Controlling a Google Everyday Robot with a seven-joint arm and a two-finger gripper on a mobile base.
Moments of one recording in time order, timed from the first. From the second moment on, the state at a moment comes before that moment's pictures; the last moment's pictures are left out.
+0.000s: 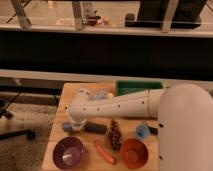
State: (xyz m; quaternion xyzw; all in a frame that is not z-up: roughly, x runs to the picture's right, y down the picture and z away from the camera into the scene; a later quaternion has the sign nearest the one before) arm -0.165 0.196 0.793 -0.28 -0.14 -0.01 0.95
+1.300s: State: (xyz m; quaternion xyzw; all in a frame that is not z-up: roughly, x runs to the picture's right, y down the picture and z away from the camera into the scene) arm -0.164 0.229 0.793 -0.30 -0.14 -0.01 0.94
